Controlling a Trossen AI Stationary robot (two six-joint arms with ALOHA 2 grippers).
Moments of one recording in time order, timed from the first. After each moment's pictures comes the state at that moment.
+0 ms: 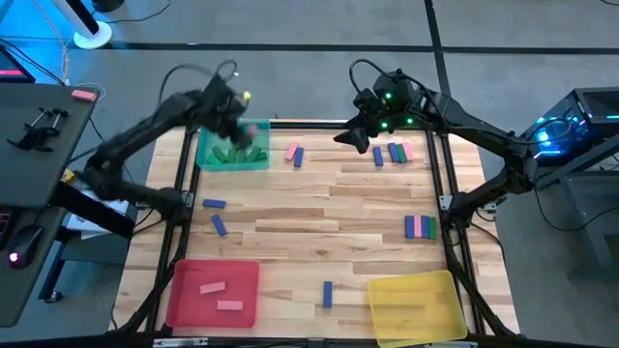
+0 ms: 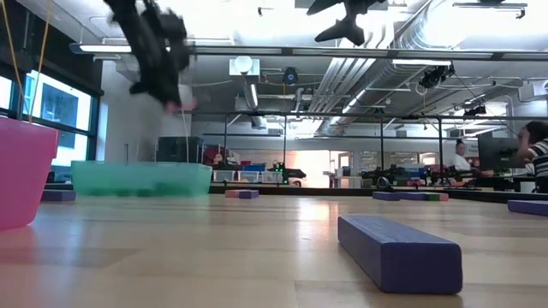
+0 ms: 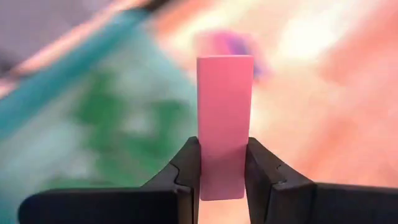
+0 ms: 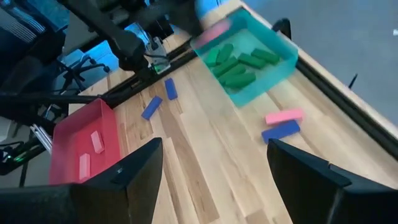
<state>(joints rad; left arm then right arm) 0.82 1.31 1.20 -0.99 0.21 -0.07 -0.45 1.46 1.60 -0.76 -0.30 0.25</state>
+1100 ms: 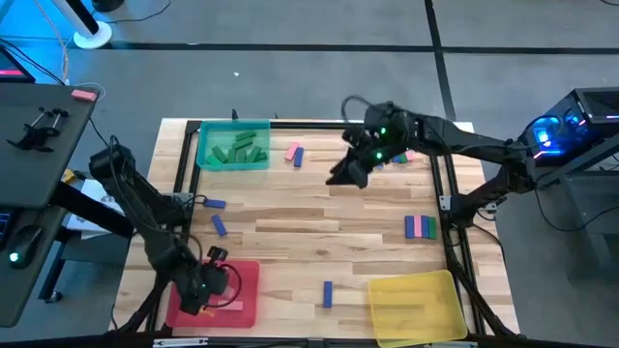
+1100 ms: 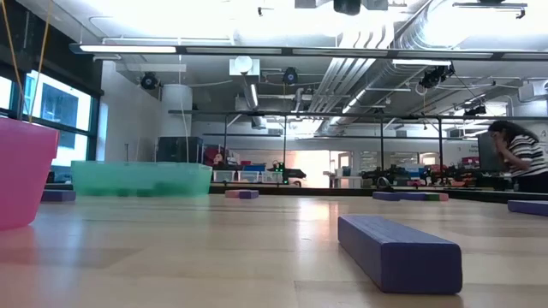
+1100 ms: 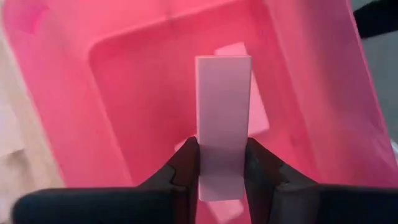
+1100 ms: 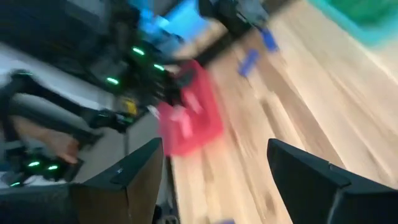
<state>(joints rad) -0.96 1.36 0.84 -0.67 -0.11 -0.61 -0.18 1.46 1.60 -0.71 -0.41 0.58</state>
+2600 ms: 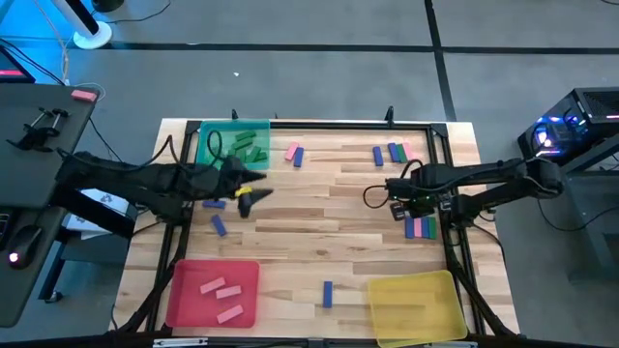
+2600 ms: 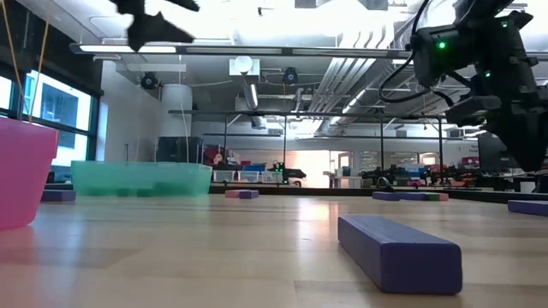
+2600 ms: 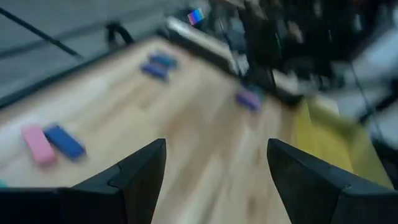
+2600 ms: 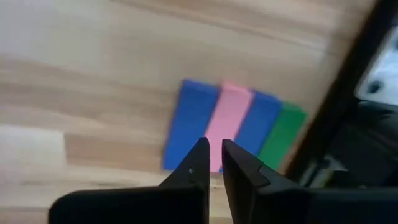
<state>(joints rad) -0.13 0.91 0.78 -0.26 -0.40 -0.50 -0.11 1.20 0.71 -1.21 -0.10 1.23</state>
